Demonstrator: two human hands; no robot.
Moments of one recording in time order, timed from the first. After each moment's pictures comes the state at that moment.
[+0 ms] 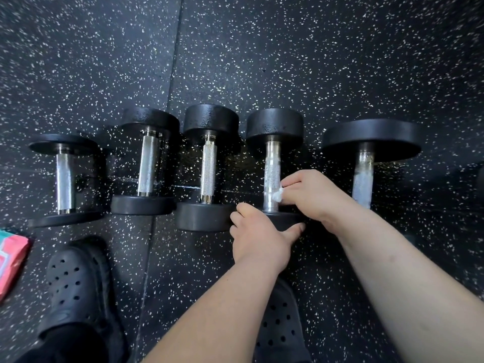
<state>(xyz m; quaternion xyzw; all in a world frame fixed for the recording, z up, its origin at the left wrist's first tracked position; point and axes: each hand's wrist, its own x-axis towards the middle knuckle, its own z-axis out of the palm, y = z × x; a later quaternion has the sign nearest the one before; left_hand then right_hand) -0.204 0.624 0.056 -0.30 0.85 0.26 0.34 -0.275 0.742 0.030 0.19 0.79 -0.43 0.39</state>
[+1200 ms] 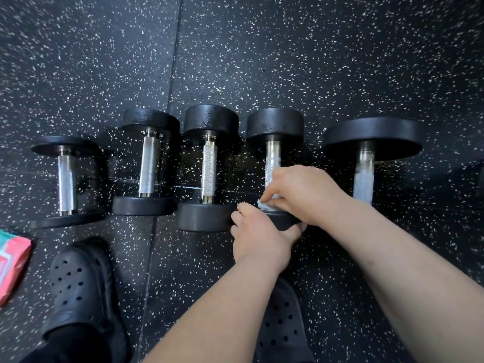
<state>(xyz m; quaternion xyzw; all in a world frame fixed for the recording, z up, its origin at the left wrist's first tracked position) -0.202 0.622 0.053 -0.30 0.85 0.28 0.34 -0.287 0.733 0.051 -0.24 0.92 -0.15 0.28</state>
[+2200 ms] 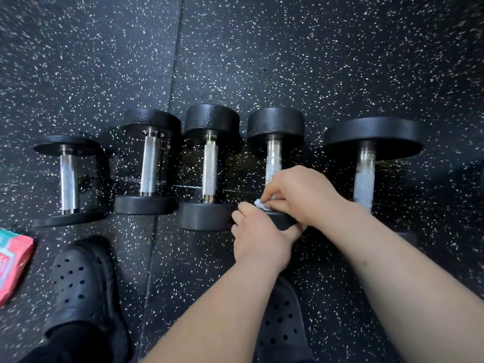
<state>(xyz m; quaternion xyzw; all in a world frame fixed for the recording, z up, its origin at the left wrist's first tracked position) -0.202 0.623 0.054 -0.30 0.85 0.29 0.33 -0.284 0.729 0.041 -0.18 0.92 -0.18 0.29</state>
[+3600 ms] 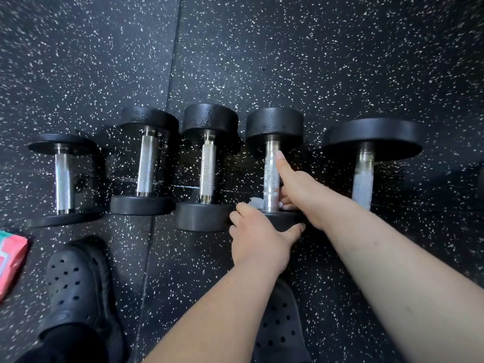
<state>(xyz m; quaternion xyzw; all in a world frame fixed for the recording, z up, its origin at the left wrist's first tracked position) -0.201 0.624 0.052 -0.30 0.86 0.27 0.32 -0.286 0.716 0.037 0.28 0.71 -0.50 0.41</state>
